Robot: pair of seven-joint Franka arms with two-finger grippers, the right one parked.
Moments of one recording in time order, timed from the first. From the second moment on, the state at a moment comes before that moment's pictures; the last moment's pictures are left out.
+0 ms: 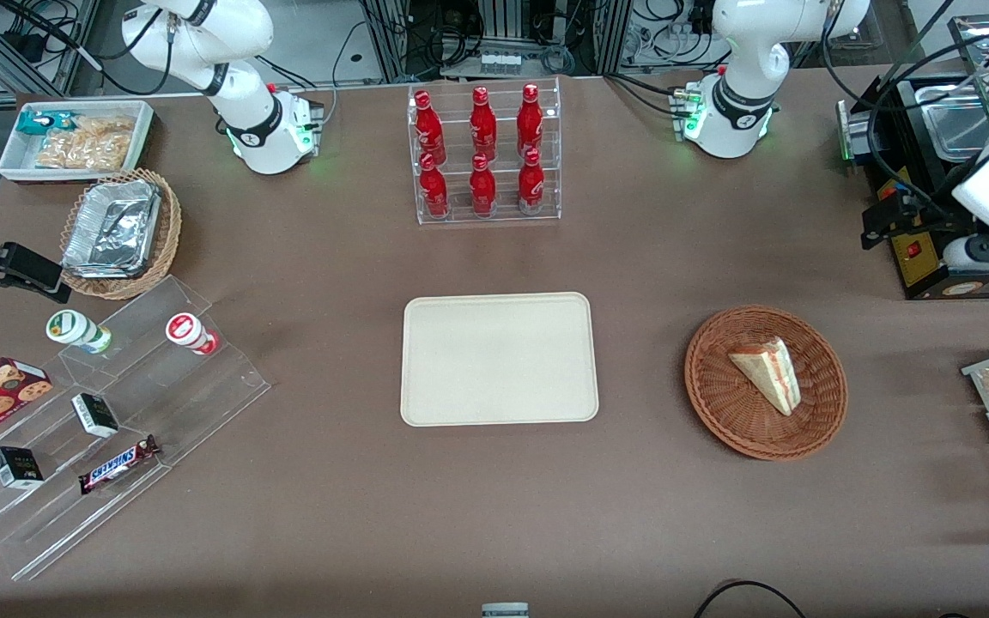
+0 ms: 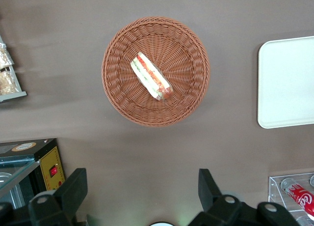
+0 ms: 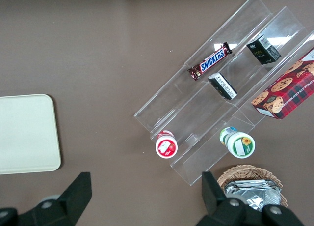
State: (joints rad) arm 0.00 0.02 -0.04 -1.57 0.00 1.51 0.05
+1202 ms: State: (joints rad) arm -0.01 0.12 -0.05 -2.07 0.00 2.06 -0.06
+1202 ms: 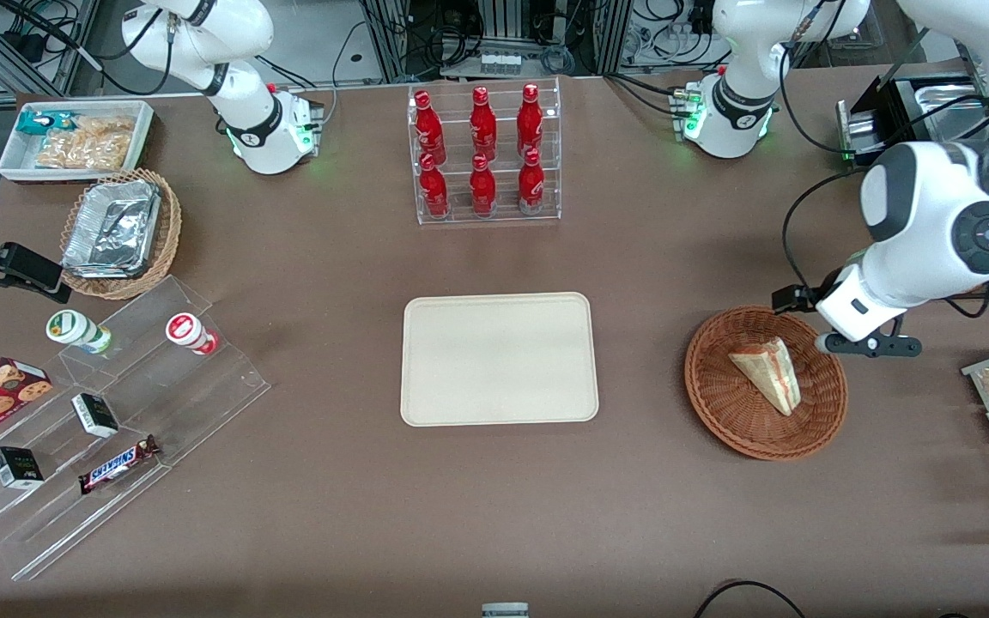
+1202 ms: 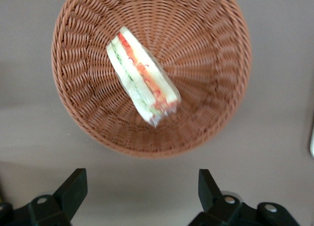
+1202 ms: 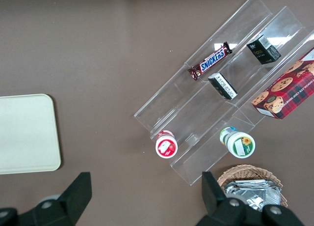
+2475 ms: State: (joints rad) arm -0.04 0.31 -0.05 -2.18 0.00 2.48 -0.90
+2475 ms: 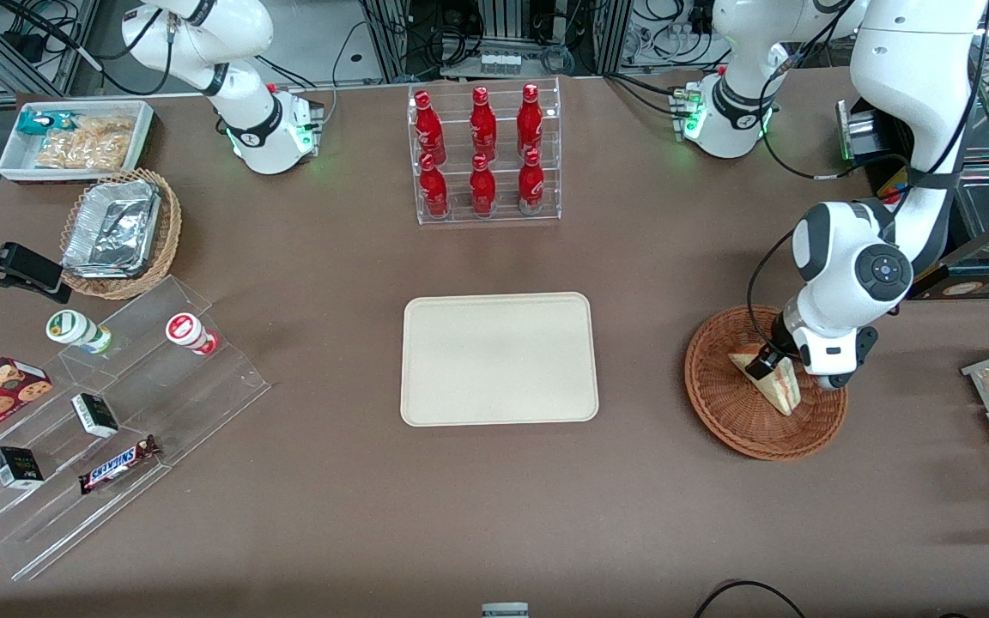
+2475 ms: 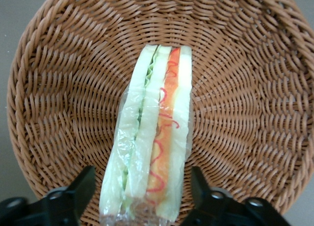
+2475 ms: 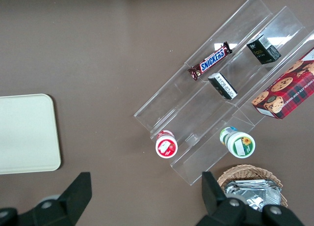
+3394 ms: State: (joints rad) arm -0.20 0.30 -0.06 -1.91 0.00 2.05 -0.43
